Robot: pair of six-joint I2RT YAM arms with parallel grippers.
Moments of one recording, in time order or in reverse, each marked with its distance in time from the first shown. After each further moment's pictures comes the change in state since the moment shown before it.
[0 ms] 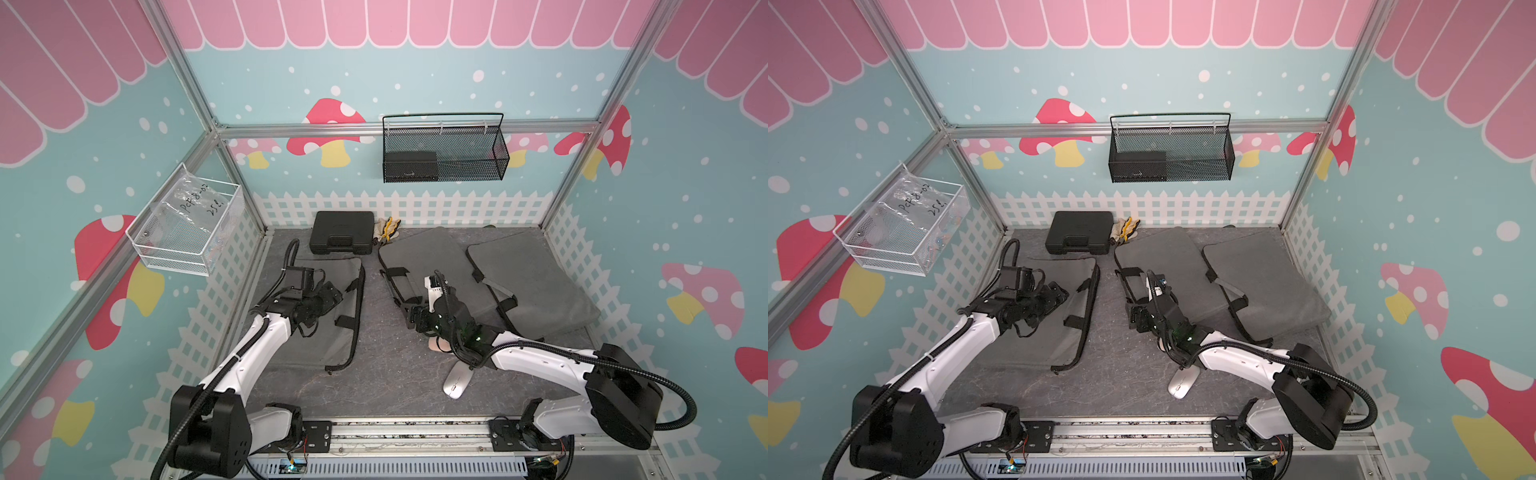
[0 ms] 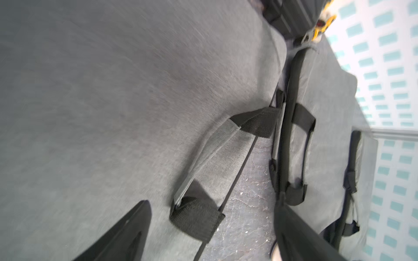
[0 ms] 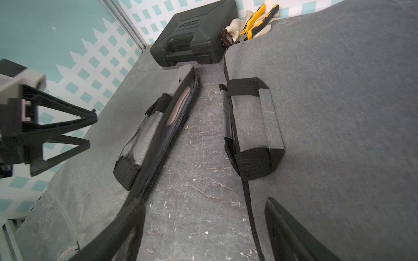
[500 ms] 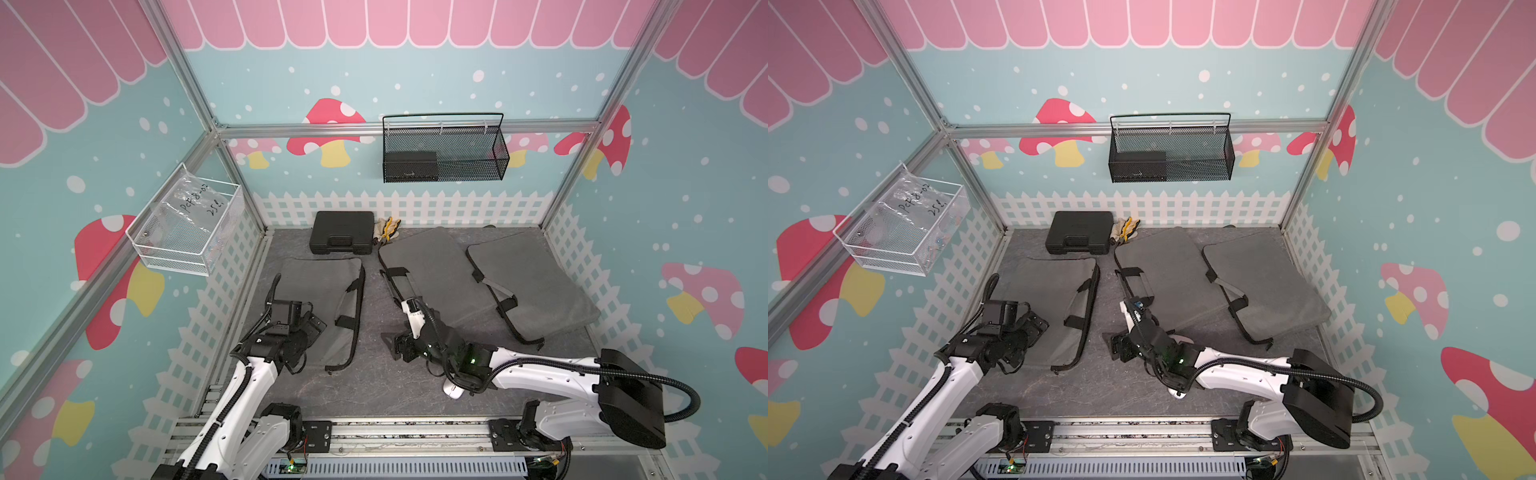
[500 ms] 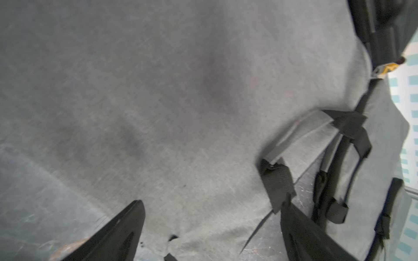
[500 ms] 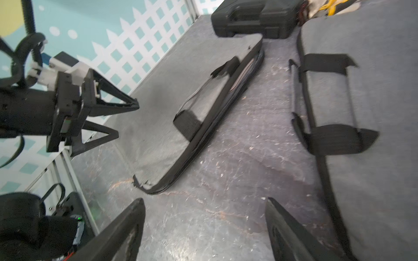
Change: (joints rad) left arm 0.053 -0.307 -0.241 -0.212 -0.113 -0.216; right arm 0.274 0.009 -0.018 0.008 0.024 -0.022
